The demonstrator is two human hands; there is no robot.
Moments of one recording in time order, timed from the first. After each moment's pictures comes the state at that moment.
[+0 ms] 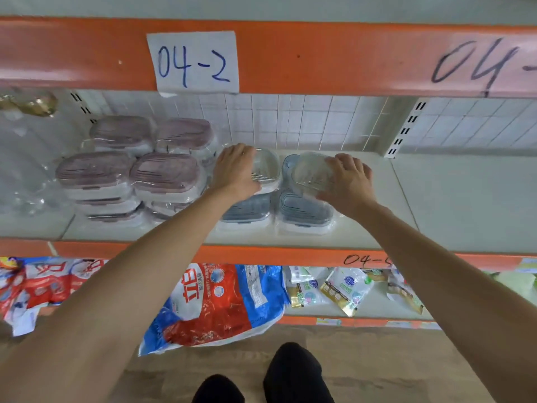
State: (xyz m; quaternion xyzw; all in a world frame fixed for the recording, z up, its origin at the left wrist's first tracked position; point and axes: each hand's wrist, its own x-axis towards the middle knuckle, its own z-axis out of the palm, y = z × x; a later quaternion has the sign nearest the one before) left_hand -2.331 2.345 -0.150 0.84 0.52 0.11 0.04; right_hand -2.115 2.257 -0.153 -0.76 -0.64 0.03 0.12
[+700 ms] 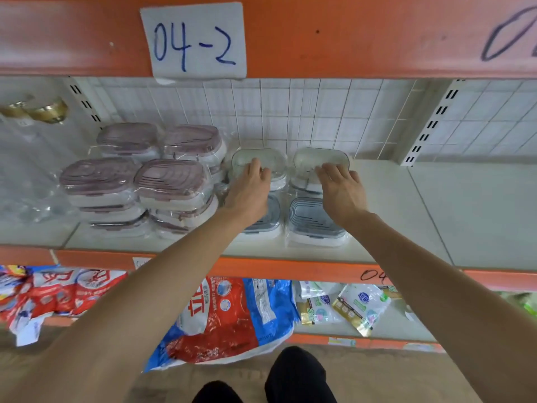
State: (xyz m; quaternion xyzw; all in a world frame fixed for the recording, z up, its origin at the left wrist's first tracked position) left_hand -2.327 2.340 -0.181 0.87 0.48 0.08 -0.04; right_hand -2.134 2.289 -0.189 -0.70 -0.70 -0.09 0.08
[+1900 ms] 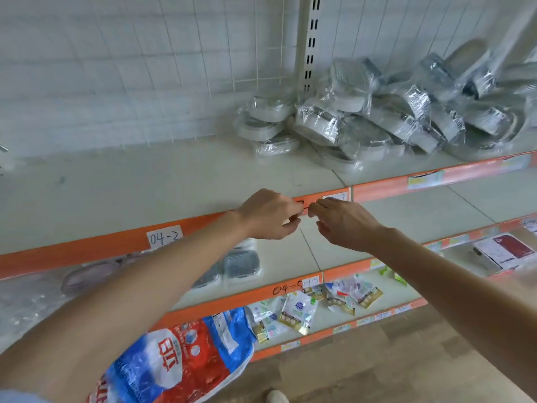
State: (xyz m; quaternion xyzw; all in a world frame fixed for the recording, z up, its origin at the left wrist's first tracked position) left_hand -2.214 2.188 0.138 0.99 0.09 0.09 -0.01; right_hand -2.055 2.069 0.126 -0.69 -0.72 -0.06 0.04
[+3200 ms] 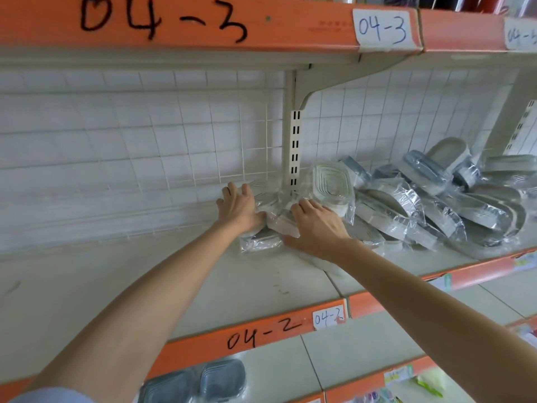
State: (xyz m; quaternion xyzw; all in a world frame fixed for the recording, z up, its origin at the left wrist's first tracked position) left_hand -2.100 2.348 0.214 0.87 0.47 0.17 0.02; right_hand -1.987 2.206 0.214 -0.73 -0.65 -0.18 0.10
